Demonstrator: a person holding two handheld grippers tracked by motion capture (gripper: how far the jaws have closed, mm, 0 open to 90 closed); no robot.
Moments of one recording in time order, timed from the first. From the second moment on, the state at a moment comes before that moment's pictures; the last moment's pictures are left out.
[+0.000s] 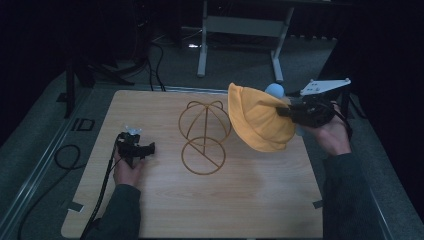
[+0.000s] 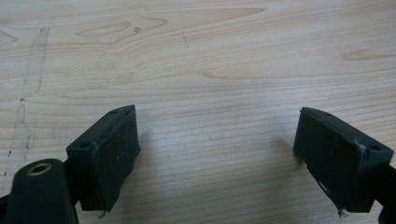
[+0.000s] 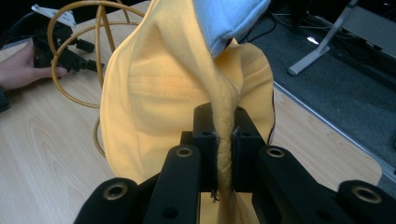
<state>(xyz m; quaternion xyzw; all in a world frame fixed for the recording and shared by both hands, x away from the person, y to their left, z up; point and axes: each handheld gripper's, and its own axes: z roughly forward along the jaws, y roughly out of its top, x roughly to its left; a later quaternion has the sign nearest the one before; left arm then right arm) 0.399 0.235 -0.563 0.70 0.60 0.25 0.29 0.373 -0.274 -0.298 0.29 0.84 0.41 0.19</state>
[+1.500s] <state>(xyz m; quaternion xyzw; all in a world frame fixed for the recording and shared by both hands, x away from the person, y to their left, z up) 0.399 0.235 -0.563 0.70 0.60 0.25 0.29 0.381 -0.212 -0.278 0.24 0.86 0.40 0.19</state>
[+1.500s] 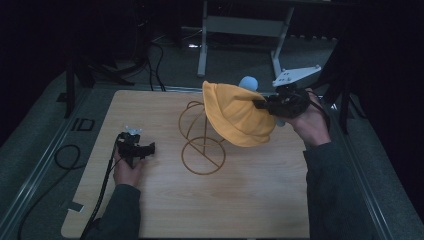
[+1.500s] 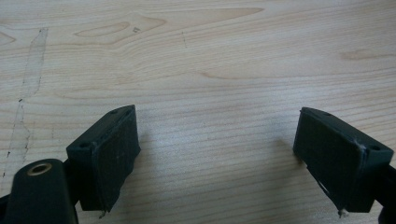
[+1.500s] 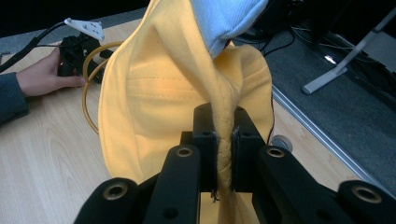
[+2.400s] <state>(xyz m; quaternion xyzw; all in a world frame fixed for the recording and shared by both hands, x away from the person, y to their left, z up) 0.399 0.234 -0.563 0.71 0.60 0.25 0.29 0.389 -0.186 -0.269 0.22 0.88 0.37 0.20</state>
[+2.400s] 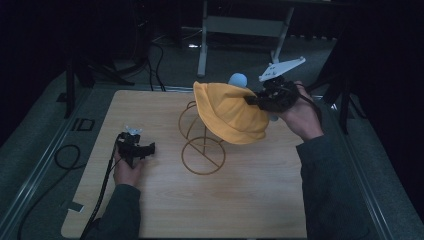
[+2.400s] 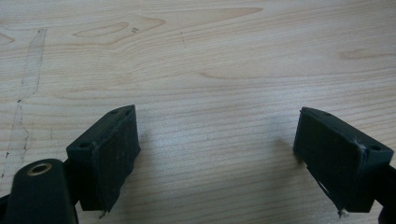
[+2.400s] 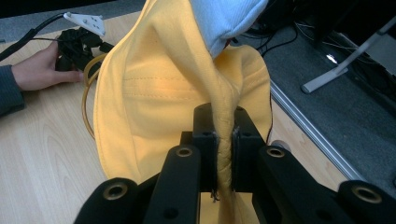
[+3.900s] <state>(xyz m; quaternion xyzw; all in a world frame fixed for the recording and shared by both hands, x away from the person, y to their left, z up) 0.399 0.234 -0.564 0.71 0.59 0.25 0.30 0.403 -0.090 -0.271 0.16 0.91 0.34 0.16</state>
